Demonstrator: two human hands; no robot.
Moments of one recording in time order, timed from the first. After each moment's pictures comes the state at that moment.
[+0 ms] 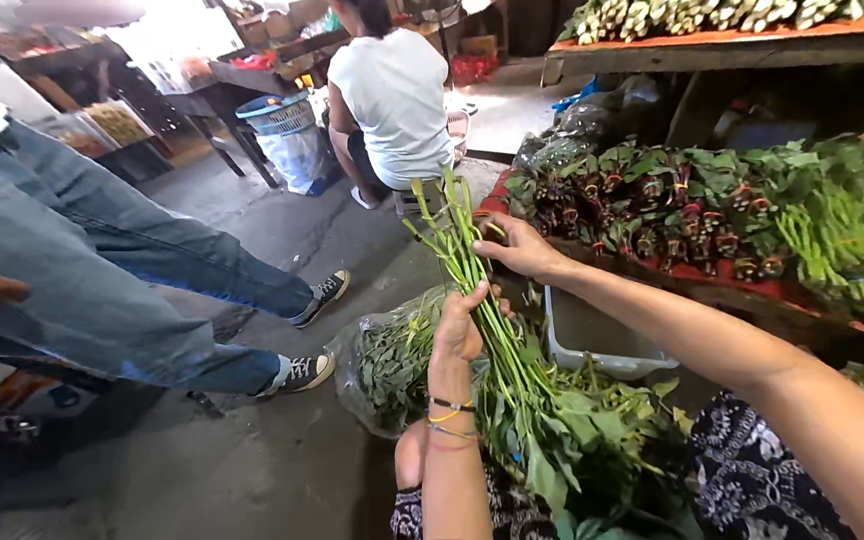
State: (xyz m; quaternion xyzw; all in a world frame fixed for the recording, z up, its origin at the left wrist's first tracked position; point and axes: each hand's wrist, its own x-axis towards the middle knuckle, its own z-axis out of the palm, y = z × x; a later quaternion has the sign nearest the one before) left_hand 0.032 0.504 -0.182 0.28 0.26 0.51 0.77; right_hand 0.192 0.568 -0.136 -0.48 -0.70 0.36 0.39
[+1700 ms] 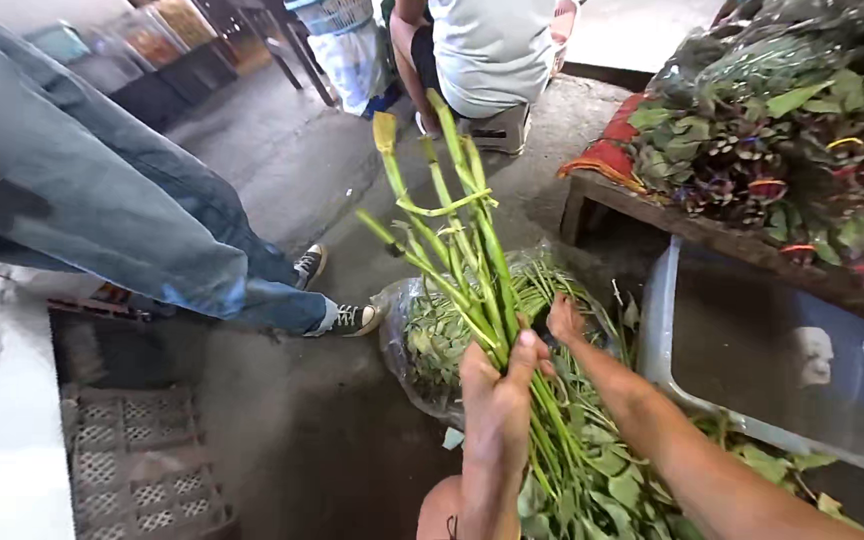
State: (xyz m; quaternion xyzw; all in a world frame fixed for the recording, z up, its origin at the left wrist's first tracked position) left_hand -0.018 0.511 -0.202 0.35 0.45 0.63 0.52; right_hand 0.133 0.702 -0.521 -0.77 -0.57 0.28 0.02
